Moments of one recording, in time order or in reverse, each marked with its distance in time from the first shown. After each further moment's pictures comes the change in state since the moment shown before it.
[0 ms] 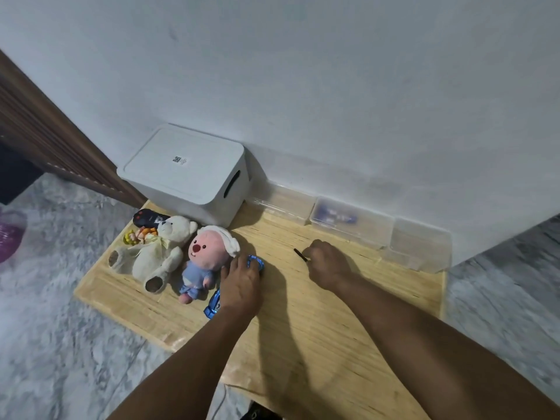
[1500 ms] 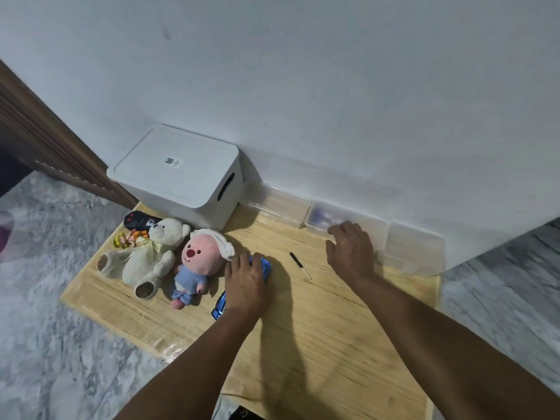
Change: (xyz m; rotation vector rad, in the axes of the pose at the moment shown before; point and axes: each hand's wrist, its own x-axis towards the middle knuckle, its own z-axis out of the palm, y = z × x) left_hand 0.010 0.019 0.006 -0.050 0.087 -0.029; right_hand -0.003 0.039 -0.022 0.026 0.530 0.135
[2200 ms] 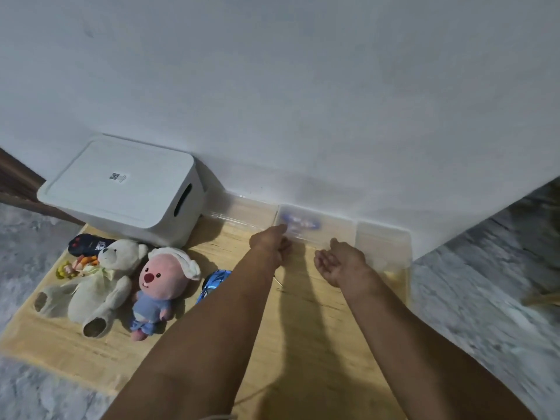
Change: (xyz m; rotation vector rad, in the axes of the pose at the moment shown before) left_hand 0.112 0.119 -0.022 -1.623 -0.394 -0.863; right_hand 0.014 0.014 -0.037 1.548 -0.080 1.581
